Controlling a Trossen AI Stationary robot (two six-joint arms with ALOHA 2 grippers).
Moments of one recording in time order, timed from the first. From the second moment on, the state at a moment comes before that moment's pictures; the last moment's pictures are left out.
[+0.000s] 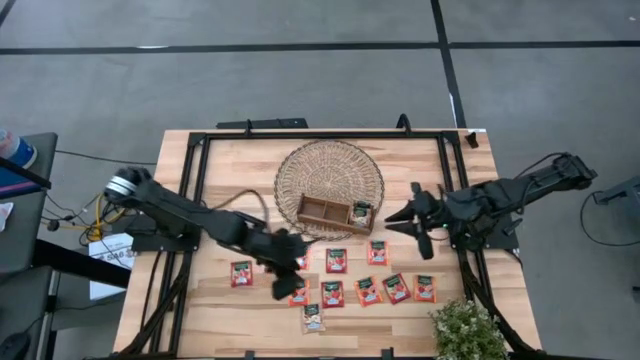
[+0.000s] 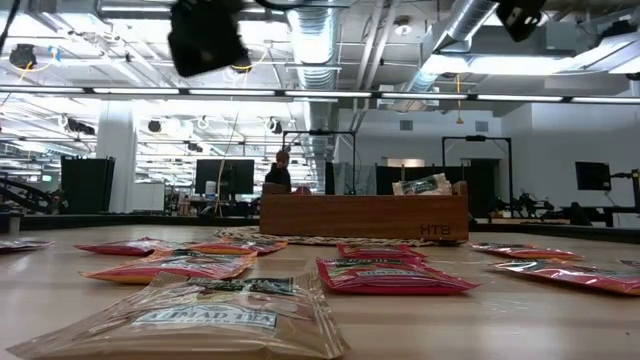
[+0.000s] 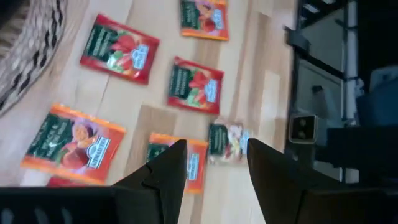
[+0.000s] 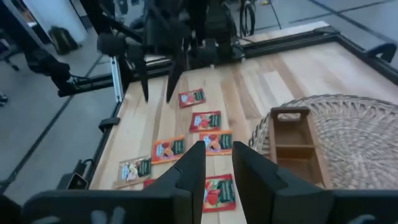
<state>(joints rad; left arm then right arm) -0.35 1.57 1.19 -0.47 0.05 -0.69 0.36 0.80 0.74 -0.32 0.26 0.29</state>
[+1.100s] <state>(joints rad) -0.44 1.76 1.26 -0.35 0.10 -0.88 0.46 0.58 0.66 -0.43 0.23 0.29</state>
